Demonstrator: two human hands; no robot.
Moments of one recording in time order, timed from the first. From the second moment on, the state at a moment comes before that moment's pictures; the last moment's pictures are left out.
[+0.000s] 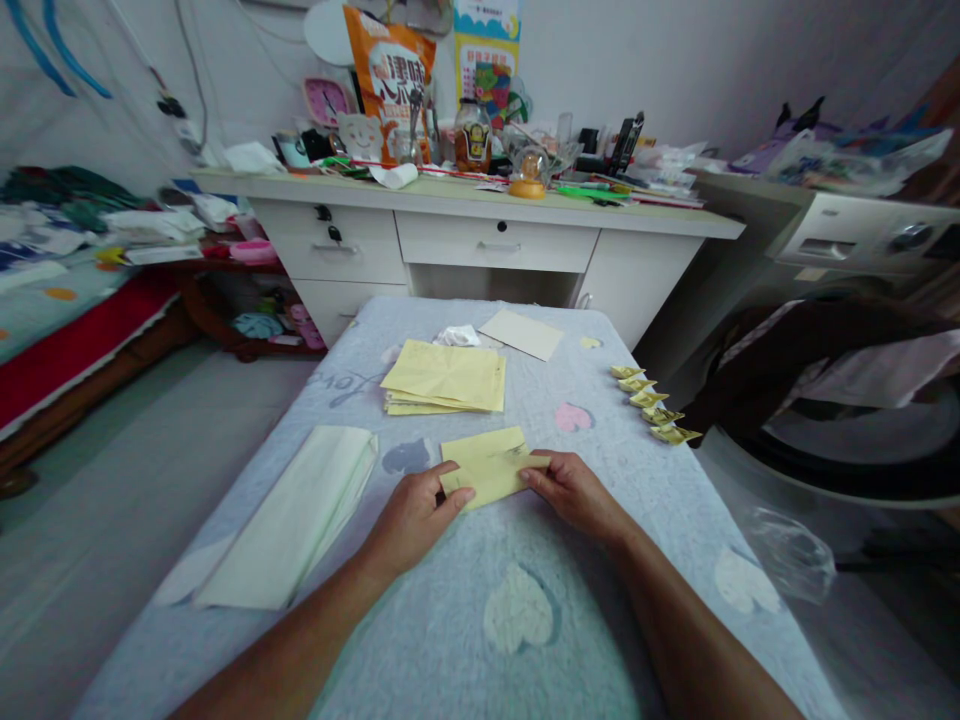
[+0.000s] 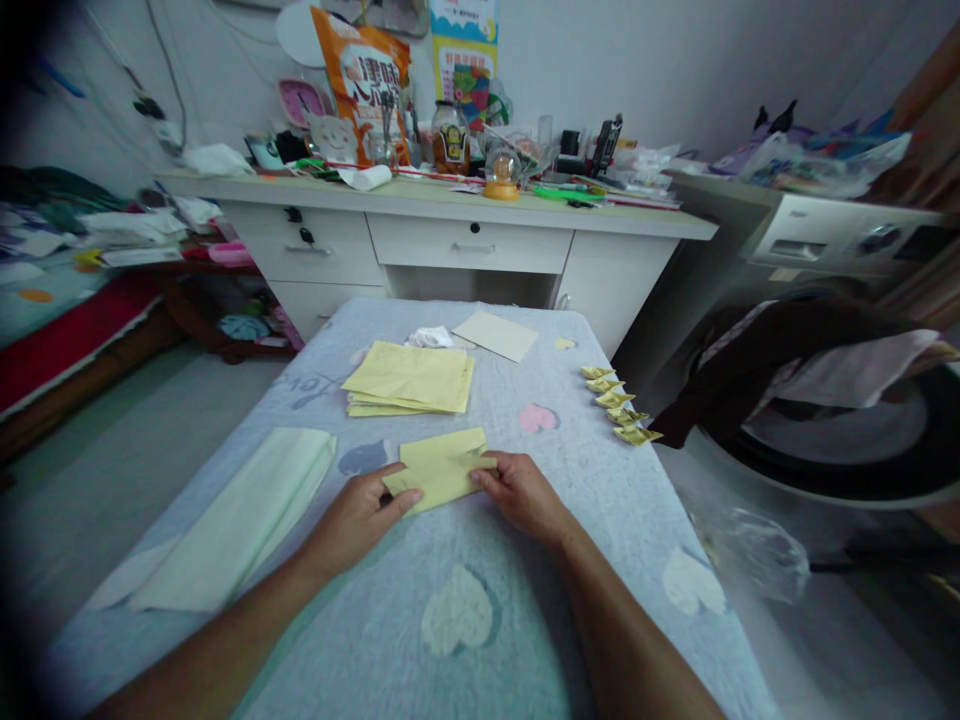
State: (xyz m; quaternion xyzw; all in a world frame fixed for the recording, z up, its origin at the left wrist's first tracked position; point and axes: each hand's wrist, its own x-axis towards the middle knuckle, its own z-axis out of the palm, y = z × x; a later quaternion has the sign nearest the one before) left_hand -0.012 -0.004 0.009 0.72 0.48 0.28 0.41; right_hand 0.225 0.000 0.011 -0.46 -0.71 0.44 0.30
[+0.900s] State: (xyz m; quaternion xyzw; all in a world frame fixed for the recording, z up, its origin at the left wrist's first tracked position) left_hand -0.007 -0.003 -0.005 0.80 0.56 0.22 0.07; right_hand 0.199 -0.003 -0.003 -0.68 -0.67 0.17 0.23
